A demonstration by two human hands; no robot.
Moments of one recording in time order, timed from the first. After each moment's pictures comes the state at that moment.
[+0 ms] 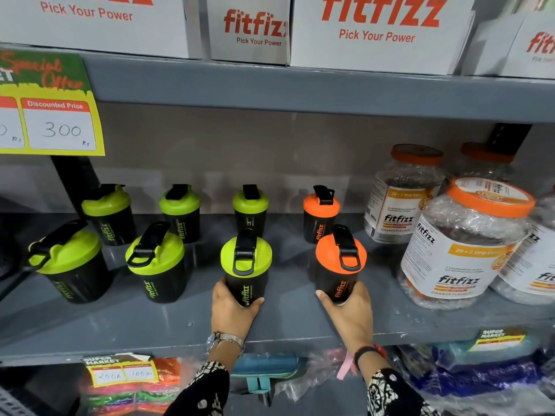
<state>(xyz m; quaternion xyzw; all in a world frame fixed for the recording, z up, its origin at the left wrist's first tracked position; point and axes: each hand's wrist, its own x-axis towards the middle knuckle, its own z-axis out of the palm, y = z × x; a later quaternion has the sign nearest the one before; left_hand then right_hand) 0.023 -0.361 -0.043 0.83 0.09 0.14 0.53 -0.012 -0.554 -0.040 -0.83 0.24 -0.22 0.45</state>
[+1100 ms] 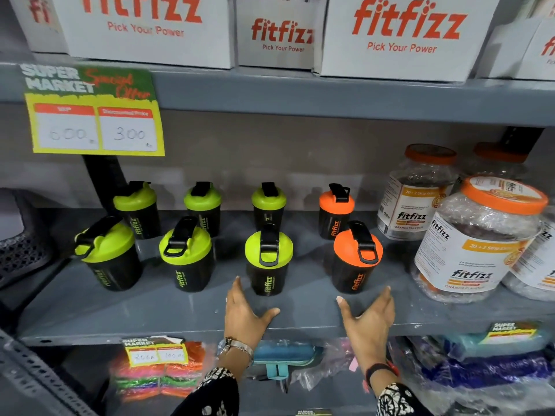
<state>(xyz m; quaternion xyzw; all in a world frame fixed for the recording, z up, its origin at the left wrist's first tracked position) -0.008 -0.334 -0.047 0.85 0.02 0.11 0.52 -0.045 -0.530 -0.045 -0.82 0.28 -0.24 0.43</state>
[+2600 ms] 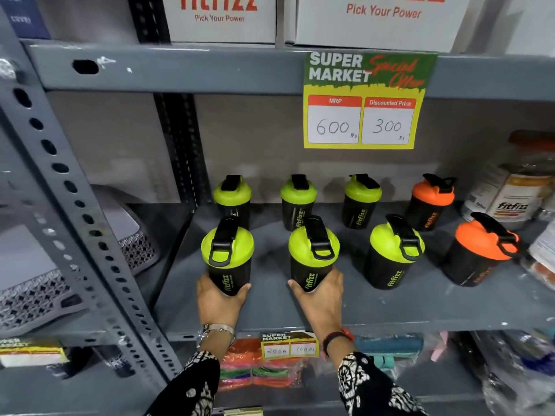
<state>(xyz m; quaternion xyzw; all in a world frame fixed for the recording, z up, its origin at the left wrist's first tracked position) 0.050 -0.073 -0.041 0.83 0.15 0.19 0.49 0.026 -0.236 -0.032 -0.84 0.22 -0.18 0.47</state>
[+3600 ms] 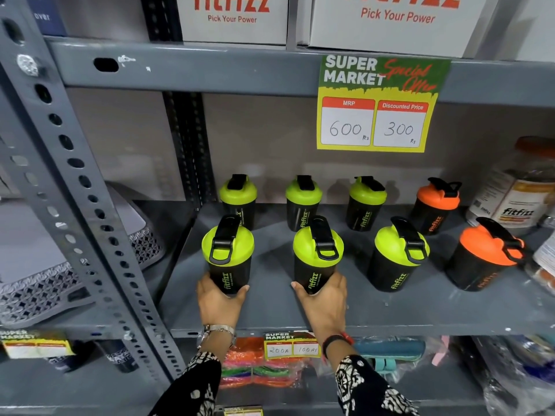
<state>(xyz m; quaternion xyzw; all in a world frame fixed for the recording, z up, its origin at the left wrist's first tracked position) 0.047 -0.066 -0.045 0.84 0.15 0.19 0.49 0.020 -0.232 -0.032 -0.85 0.23 -0.18 0.43</state>
